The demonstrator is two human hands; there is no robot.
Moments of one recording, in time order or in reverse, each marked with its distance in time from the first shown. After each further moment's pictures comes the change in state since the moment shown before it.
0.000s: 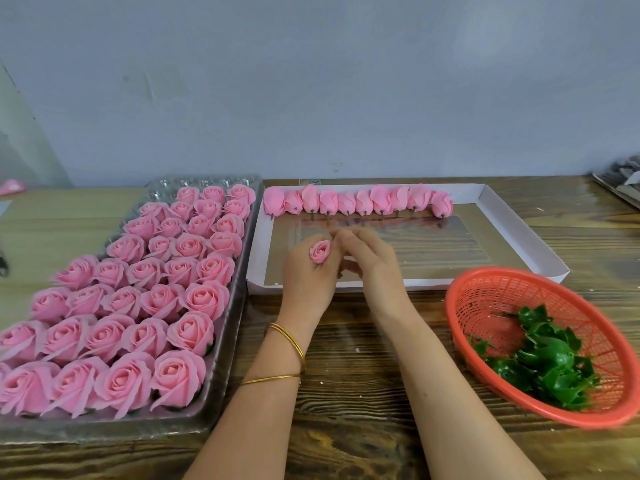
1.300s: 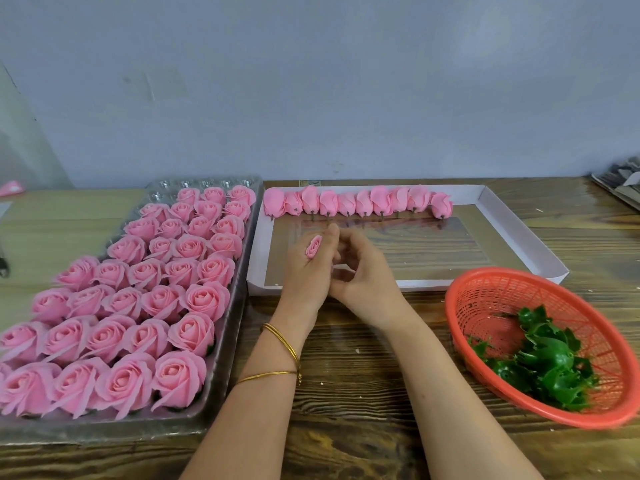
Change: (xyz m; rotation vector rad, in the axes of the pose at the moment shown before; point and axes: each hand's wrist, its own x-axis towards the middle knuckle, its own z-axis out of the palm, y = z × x) left_hand 0.000 0.005 -0.002 -0.430 -0.023 -0.276; right_hand -0.001 0.010 -0.002 -0.201 -0.159 -0.077
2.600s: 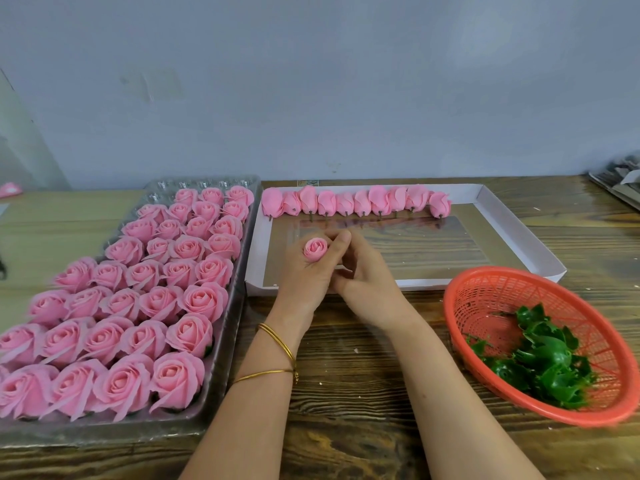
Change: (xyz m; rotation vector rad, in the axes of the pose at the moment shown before) left_hand 0.000 0.001 -0.005 0.029 -0.096 0.077; right_hand 0.000 0.000 -0.003 -0.014 -0.029 0.007
